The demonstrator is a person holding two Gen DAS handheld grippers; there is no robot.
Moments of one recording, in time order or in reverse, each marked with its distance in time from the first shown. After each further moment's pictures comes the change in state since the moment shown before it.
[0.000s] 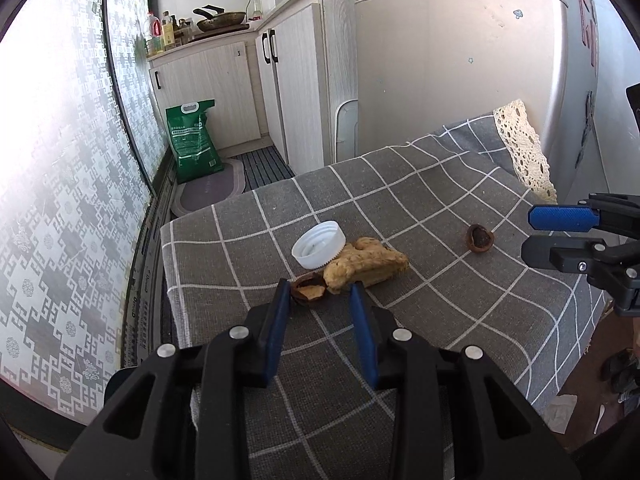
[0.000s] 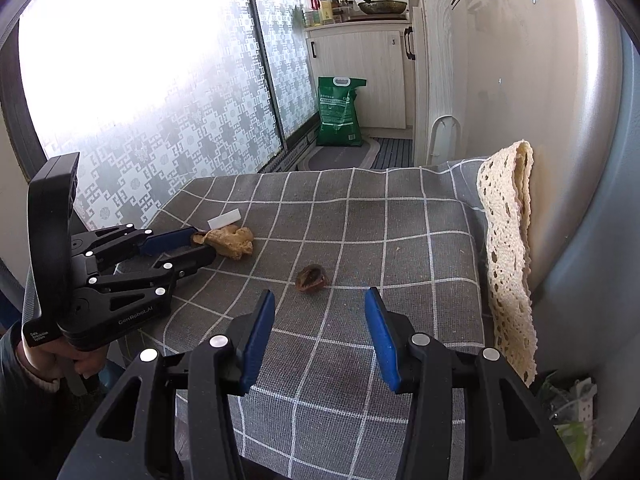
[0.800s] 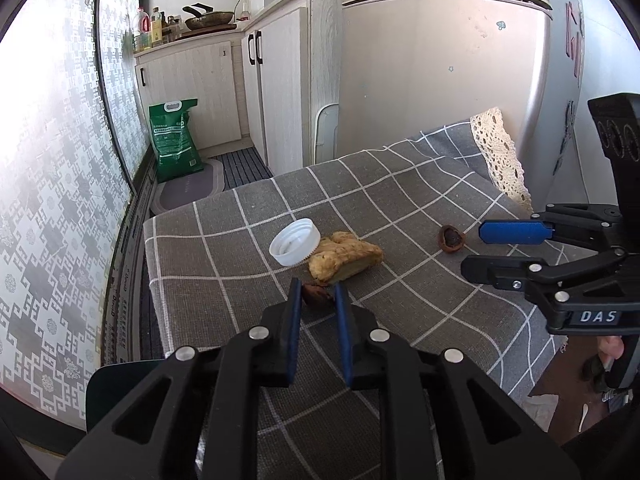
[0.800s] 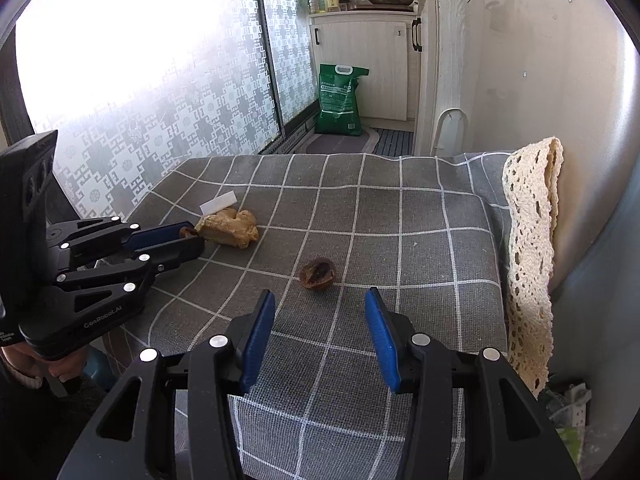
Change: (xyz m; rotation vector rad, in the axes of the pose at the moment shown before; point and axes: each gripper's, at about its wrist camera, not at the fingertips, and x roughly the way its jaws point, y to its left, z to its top) left arm -0.011 0.000 -0.004 -0.018 -0.020 -0.094; right arm 0.023 0.009 0.002 -0.044 0.051 -0.039
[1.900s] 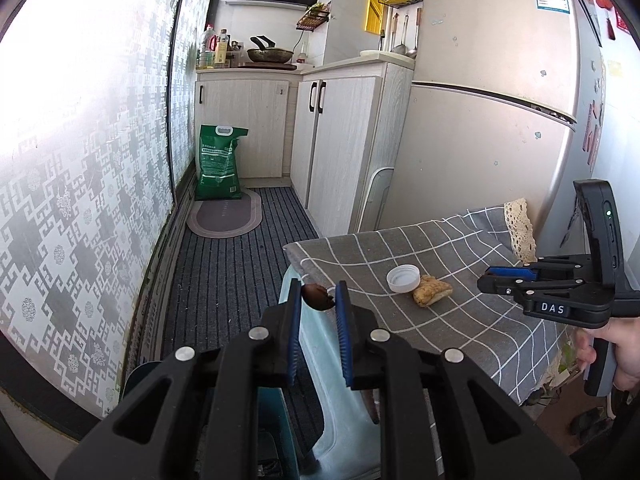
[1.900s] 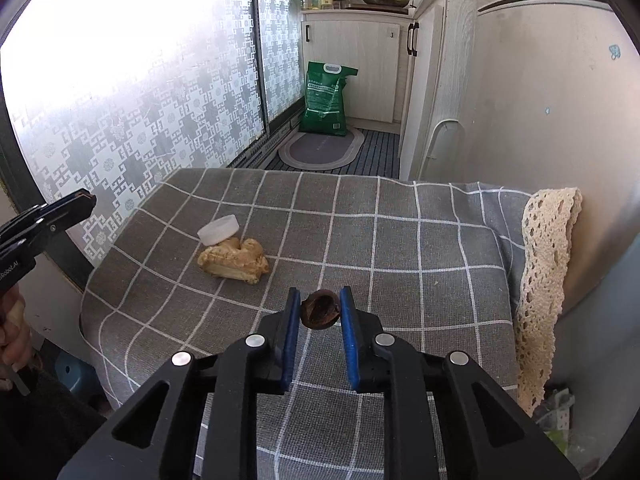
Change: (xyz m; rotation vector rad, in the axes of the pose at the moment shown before) left arm -0.077 0.085 -0.015 -0.172 -0.184 0.056; right arm 0.007 0.031 0.027 -0.016 0.004 -0.084
